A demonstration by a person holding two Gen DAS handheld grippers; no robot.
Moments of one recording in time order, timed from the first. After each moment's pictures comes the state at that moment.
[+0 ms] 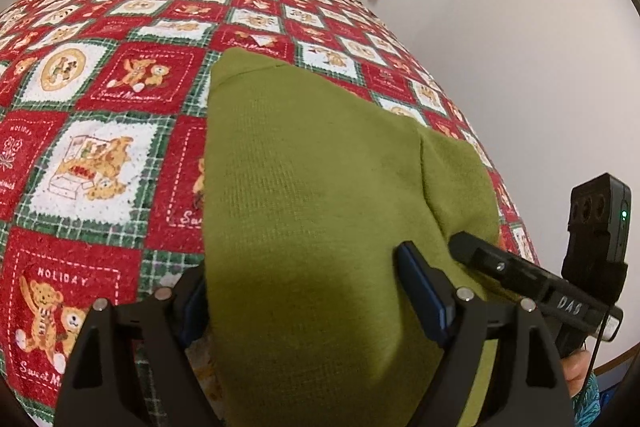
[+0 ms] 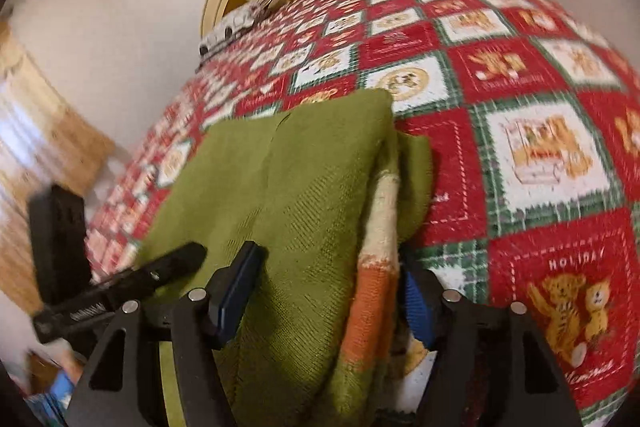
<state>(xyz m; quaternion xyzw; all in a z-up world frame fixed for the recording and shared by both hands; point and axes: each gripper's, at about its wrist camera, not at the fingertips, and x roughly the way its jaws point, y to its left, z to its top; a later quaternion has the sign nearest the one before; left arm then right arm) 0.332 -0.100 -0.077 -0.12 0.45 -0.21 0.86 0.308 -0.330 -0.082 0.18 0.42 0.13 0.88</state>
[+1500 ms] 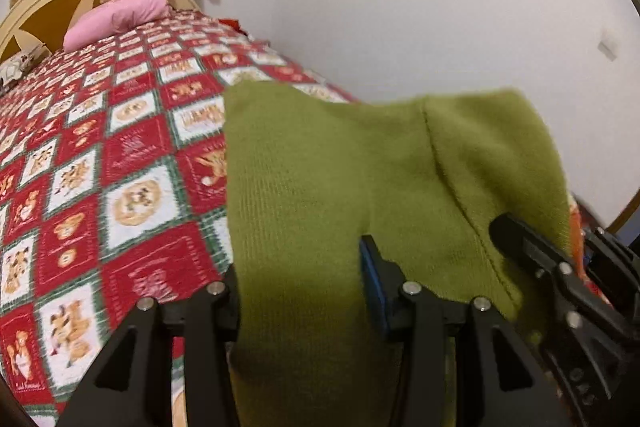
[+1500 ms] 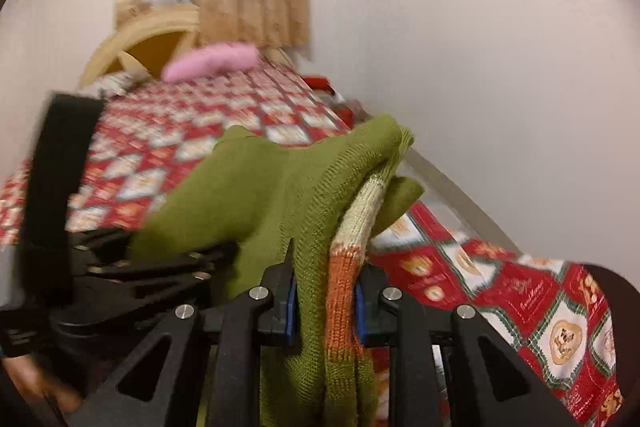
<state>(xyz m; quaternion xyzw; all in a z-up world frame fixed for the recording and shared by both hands) 0.162 -0.320 -0.040 0.10 0.40 -0.35 0.84 0.013 -0.416 0.001 0.06 0.30 -0.22 0.93</state>
